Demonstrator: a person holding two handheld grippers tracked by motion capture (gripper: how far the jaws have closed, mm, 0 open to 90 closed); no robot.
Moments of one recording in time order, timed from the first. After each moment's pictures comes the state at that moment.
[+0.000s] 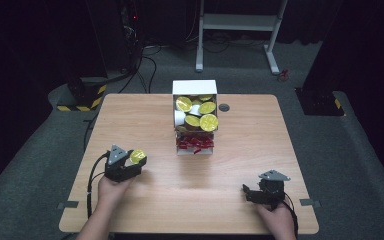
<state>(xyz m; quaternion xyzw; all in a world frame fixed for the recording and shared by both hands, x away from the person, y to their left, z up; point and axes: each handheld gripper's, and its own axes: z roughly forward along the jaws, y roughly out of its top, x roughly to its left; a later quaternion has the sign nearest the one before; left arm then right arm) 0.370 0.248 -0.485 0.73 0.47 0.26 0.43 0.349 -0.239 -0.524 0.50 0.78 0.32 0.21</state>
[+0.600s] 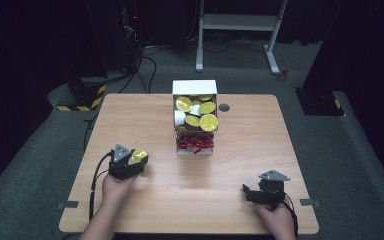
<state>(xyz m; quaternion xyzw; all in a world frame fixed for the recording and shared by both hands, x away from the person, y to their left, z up) 0.388 0.245 -0.504 0.72 0.49 0.26 0.41 0.349 -0.239 -0.524 0.50 0.78 0.32 0.21</state>
